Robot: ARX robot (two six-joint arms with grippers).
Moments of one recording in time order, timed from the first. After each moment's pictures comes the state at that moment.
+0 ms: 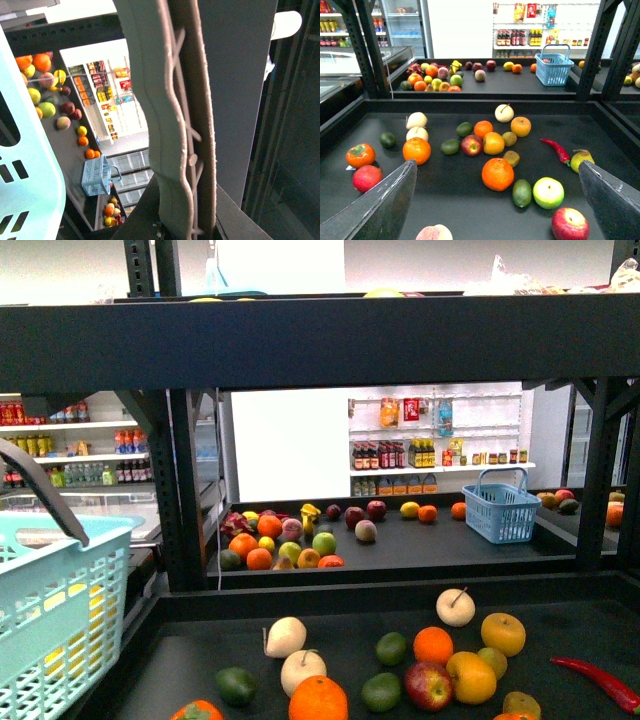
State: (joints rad) left arm 0.30 1.90 1.05 1.19 0.39 -1.50; right arm 0.00 0.01 0.02 0.00 0.00 0.00
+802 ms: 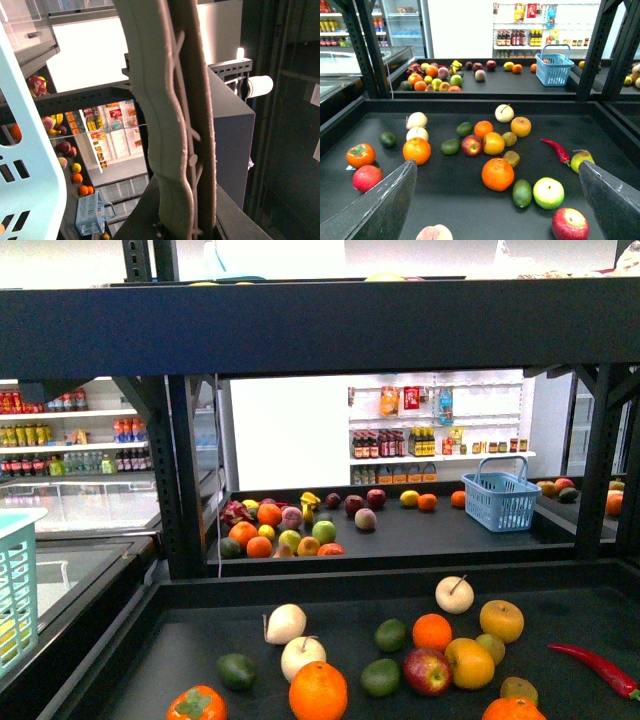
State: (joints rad) left arm 0.57 2.14 1.23 1.35 0.53 -1.63; right arm 0.00 0.01 0.02 0.00 0.00 0.00
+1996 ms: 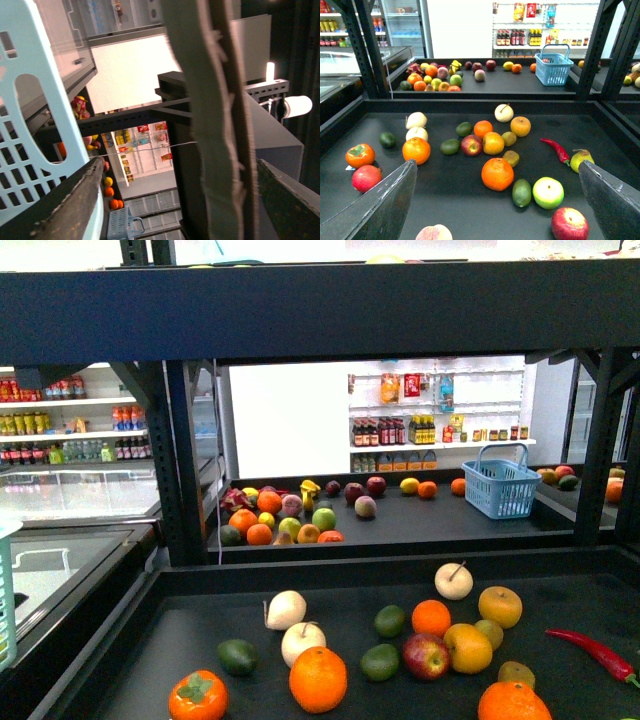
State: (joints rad) left arm 0.63 2.22 1.26 1.26 0.54 -1.52; right arm 0.00 0.01 0.02 0.00 0.00 0.00
